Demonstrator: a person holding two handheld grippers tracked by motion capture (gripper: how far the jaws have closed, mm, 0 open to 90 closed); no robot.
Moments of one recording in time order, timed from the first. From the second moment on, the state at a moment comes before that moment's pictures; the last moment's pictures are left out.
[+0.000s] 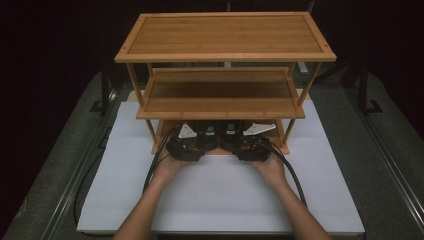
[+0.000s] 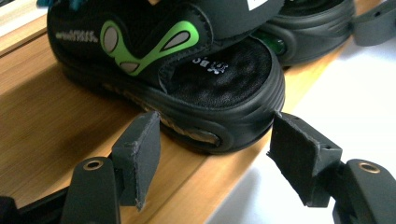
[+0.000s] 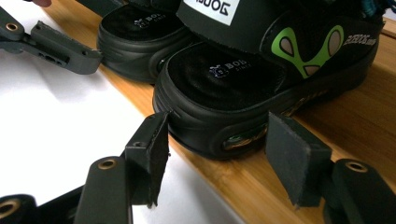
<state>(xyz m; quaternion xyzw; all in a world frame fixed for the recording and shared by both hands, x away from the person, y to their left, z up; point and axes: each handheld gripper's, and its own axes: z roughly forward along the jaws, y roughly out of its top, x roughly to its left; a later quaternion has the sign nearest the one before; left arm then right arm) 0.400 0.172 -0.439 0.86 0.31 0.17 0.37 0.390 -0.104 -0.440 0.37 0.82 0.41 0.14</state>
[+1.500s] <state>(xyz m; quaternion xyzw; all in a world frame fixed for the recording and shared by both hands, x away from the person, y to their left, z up) 0.341 0.211 -0.406 0.86 0.32 0.15 0.38 0.341 -0.157 -0.425 0.37 0.83 0.40 0.12</state>
